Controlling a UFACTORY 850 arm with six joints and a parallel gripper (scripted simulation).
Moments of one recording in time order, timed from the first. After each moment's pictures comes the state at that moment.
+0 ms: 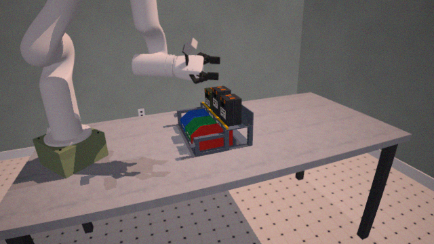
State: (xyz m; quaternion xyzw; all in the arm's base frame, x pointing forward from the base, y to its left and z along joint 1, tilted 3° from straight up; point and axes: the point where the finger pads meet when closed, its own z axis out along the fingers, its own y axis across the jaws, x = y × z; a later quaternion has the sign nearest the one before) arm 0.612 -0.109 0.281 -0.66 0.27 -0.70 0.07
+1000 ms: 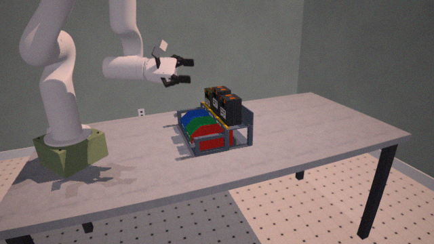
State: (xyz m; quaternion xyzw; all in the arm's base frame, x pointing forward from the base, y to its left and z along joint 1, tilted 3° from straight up) arm 0.509 -0.120 0.277 -0.66 0.27 -0.70 0.07
